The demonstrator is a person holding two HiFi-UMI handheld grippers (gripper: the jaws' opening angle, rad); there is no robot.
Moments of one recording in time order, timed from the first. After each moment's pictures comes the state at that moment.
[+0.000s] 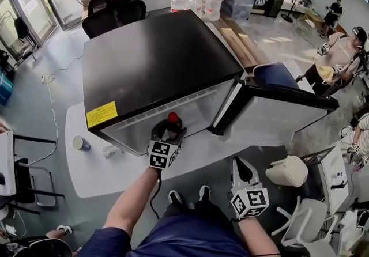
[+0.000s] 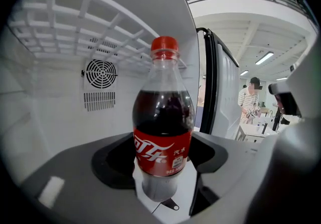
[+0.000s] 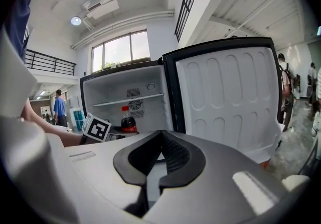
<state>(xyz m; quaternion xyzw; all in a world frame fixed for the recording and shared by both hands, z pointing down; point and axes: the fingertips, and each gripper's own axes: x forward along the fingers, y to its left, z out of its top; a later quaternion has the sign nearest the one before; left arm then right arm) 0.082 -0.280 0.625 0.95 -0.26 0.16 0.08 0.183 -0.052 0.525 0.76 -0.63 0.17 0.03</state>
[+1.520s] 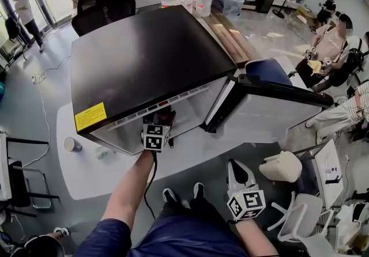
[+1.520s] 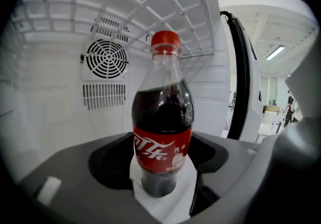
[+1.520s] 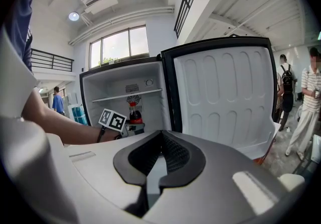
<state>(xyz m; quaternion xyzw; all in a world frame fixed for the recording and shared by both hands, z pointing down) 0.103 -0.349 0.648 0.93 -0.31 0.17 0.08 0.184 -0.037 0.534 0.76 -0.62 0.18 0.05</state>
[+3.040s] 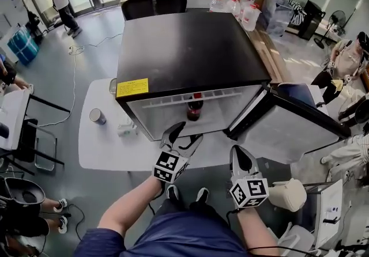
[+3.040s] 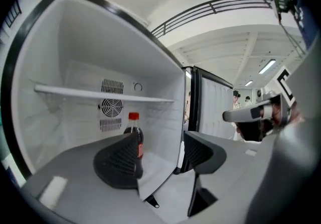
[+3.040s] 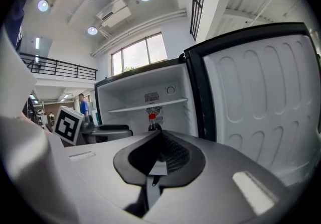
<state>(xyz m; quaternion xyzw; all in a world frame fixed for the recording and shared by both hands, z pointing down) 0.041 -0.216 0.536 0.95 -0.30 0.08 0.07 0.155 -0.113 0.505 0.67 -0.72 0.15 0.02</state>
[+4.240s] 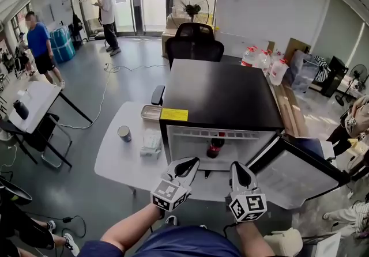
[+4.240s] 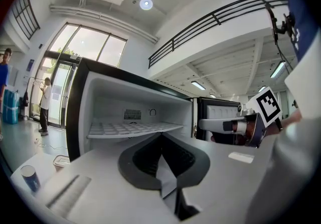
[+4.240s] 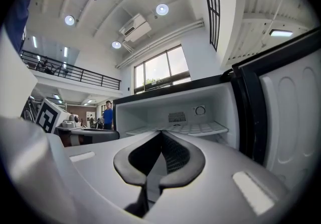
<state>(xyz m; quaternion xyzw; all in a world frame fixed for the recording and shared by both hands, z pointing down) -0.032 -0.194 0.449 0.92 -0.38 0.01 0.05 0.096 -0.166 0.437 0.59 -0.81 0.07 -0.03</state>
